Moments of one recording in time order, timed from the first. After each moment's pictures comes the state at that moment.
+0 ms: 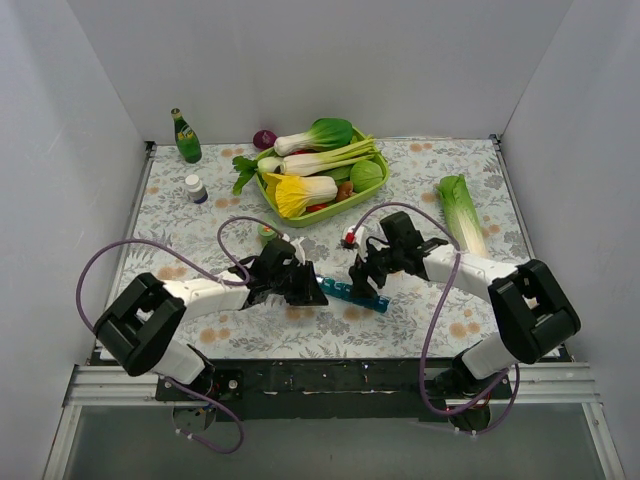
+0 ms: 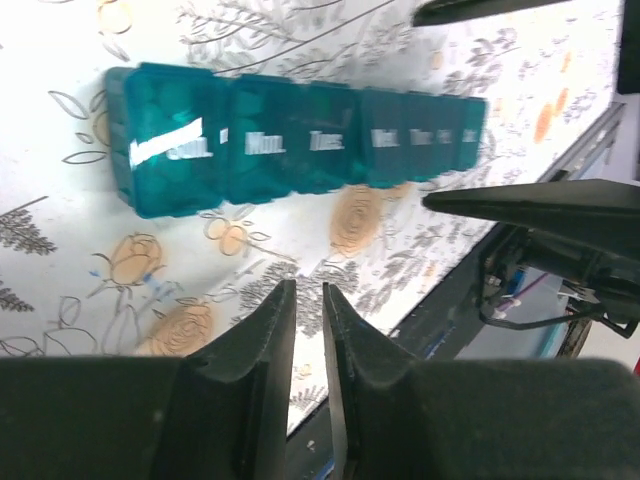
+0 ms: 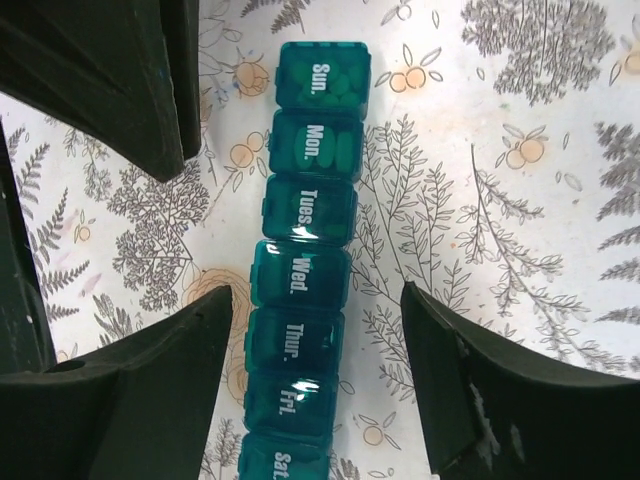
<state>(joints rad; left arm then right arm) -0.73 1.48 0.60 0.09 0.39 -0.80 0.58 1.51 0.77 -0.18 -0.68 -0.41</state>
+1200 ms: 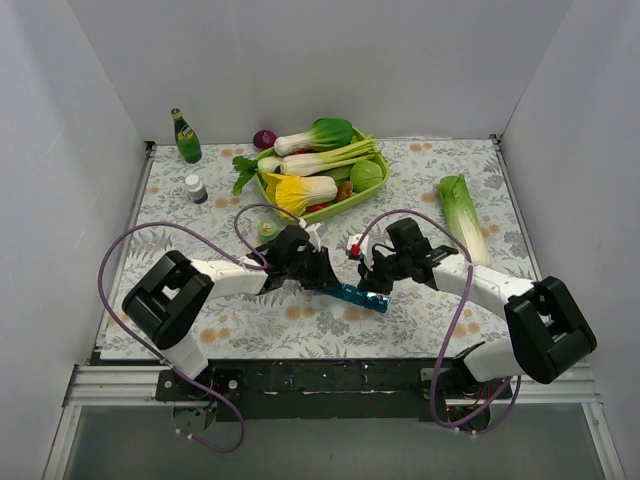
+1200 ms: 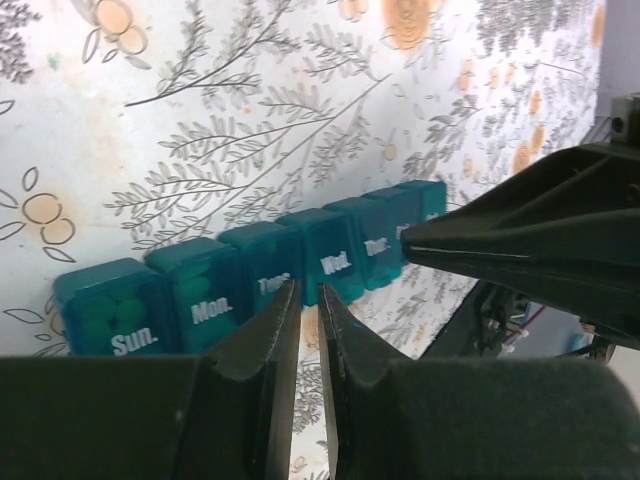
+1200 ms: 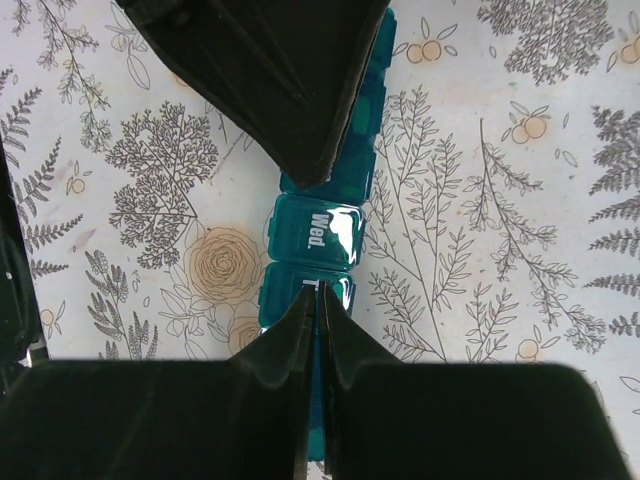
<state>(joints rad) -0.73 1.63 0.75 0.21 0.41 -0.72 0.58 1.36 0.70 -0.23 -0.65 -0.54</state>
